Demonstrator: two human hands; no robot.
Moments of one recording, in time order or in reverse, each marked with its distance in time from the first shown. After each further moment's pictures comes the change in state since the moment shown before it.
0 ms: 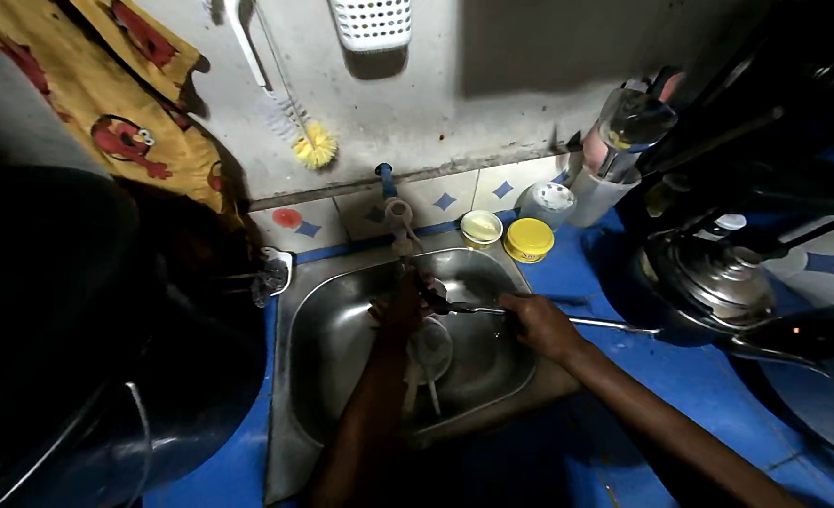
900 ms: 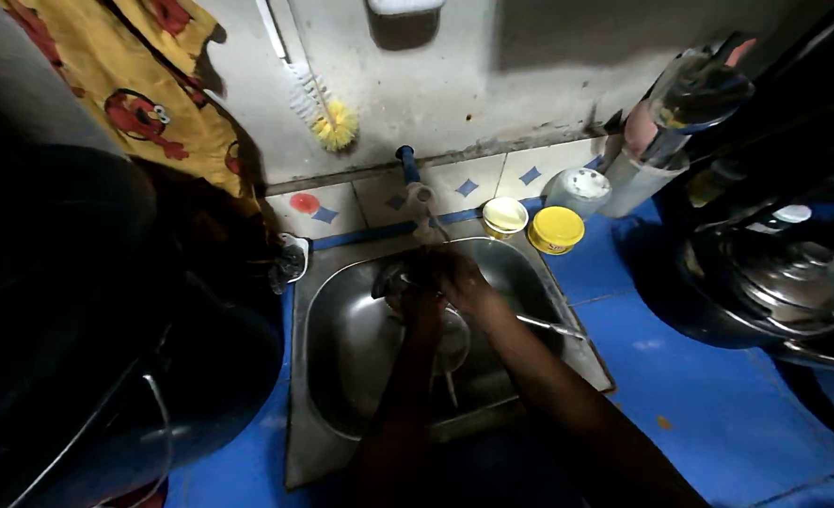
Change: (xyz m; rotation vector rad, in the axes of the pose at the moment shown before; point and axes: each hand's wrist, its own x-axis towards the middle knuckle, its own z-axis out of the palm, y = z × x) left_hand -0.033 -0.019 0.002 0.013 0.283 0.192; right_hand 0.137 -0.090 0.073 1.697 0.132 0.401
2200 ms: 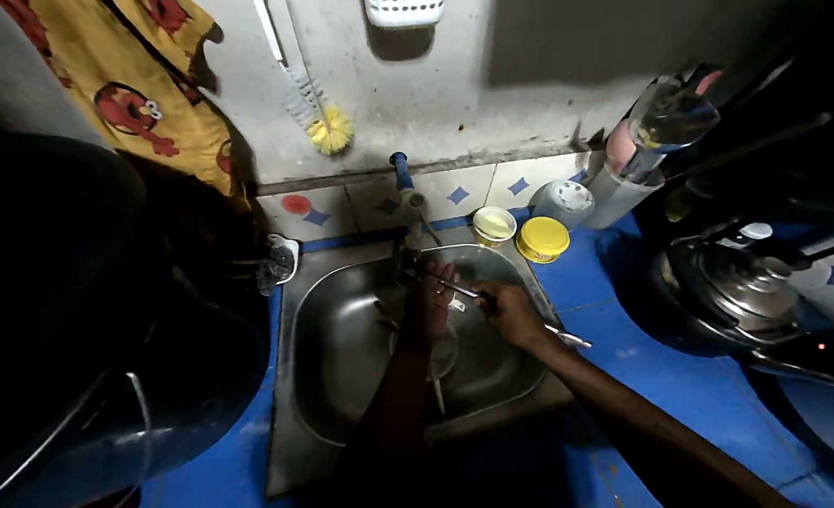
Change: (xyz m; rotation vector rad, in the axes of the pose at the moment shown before) left_hand 0.019 -0.004 0.018 -0.632 -0.273 -0.070; right_hand -0.077 -0.033 -0.084 -1.397 -0.046 -0.486
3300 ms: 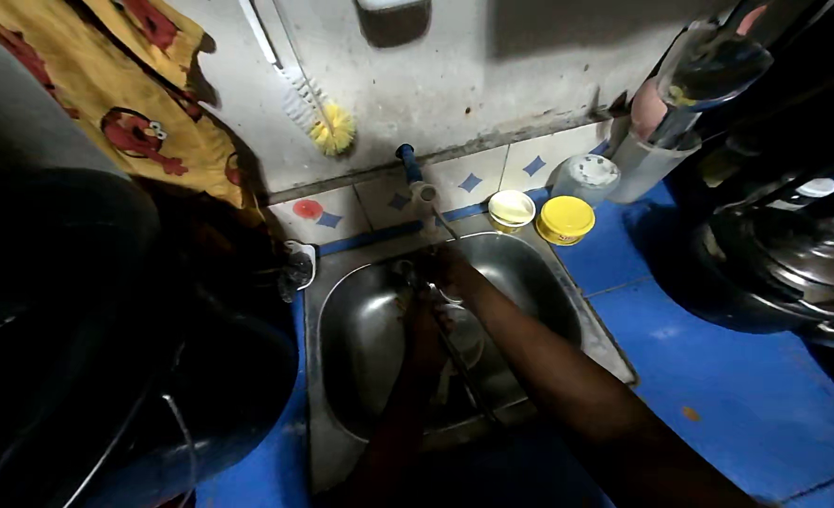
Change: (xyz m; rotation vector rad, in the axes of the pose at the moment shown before) left_hand -0.036 0.020 -0.038 0.304 0.249 -0.053; right_hand 0.123 -0.039 0.104 1.255 -0.091 0.540
